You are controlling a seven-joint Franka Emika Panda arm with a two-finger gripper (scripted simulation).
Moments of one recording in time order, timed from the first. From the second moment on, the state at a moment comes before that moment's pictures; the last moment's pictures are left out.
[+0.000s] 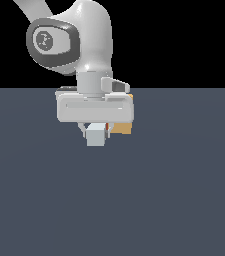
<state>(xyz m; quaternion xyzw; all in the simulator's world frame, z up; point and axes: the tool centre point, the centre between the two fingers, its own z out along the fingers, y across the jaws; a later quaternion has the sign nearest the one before) -0.043 0.039 0.069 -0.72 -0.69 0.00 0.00</state>
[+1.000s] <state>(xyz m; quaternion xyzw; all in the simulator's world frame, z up) -0.018 0.091 0.086 -0.75 -0.66 0.00 0.00</state>
